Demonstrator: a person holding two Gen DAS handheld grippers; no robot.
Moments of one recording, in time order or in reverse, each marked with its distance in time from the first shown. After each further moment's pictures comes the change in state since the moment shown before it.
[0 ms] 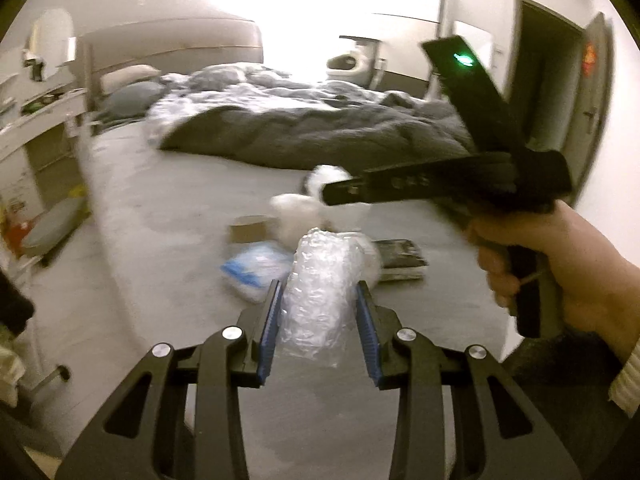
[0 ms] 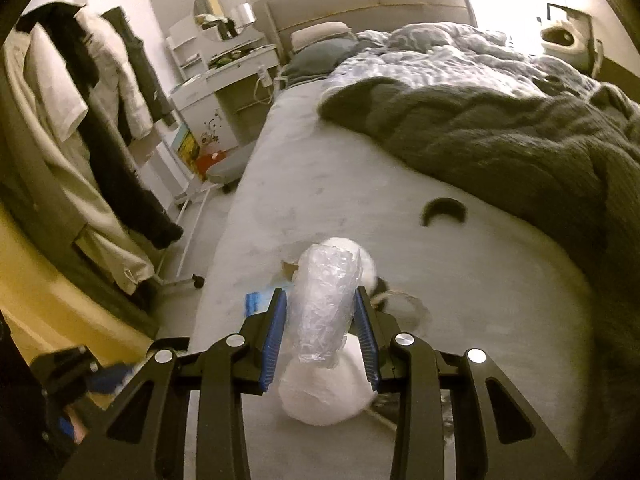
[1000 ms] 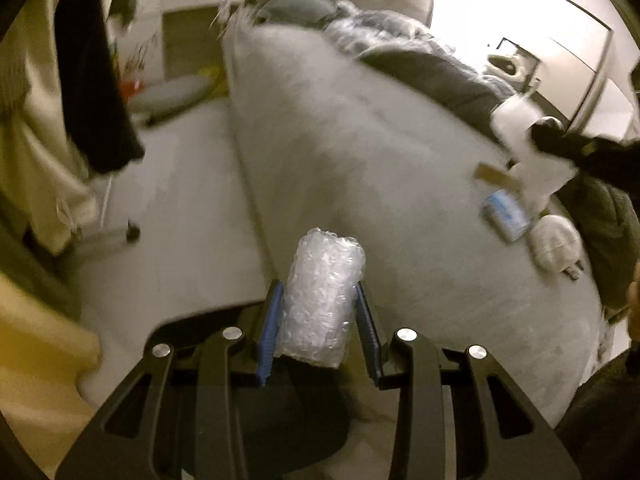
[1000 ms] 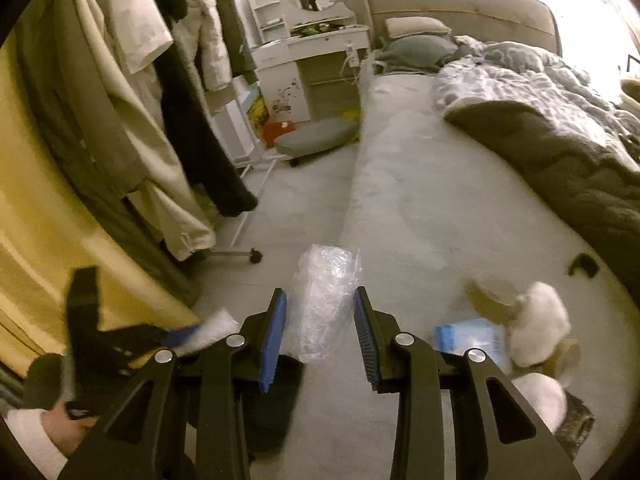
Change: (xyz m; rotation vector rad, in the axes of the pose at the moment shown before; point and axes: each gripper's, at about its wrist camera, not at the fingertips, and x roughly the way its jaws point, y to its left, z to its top) left arm -0.035 0.175 -0.094 -0.446 0.204 0.281; right arm 0.046 0.156 0.013 -0.208 0.077 0.143
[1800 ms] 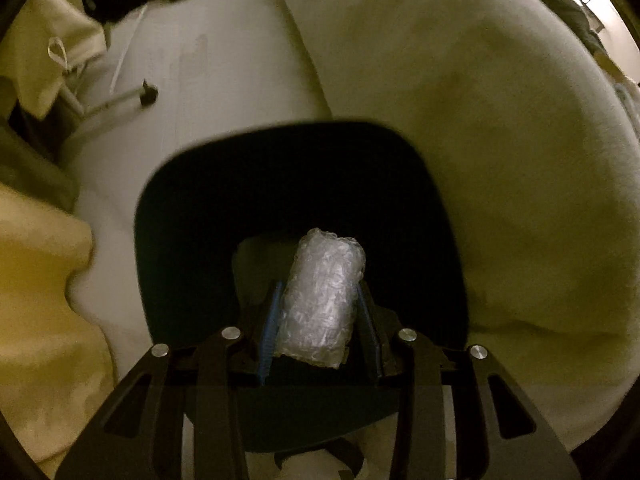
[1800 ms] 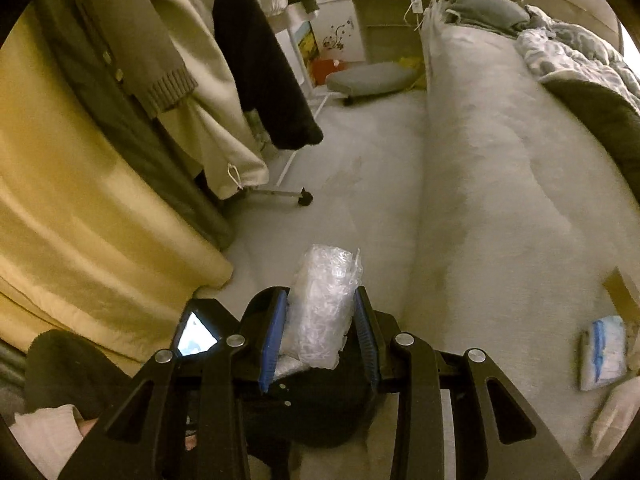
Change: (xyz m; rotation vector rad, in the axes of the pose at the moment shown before) left arm 0.087 0.076 -0.099 -0.102 0.395 0.059; right arm 0.089 0.104 -0.014 -0.091 0.230 0.093
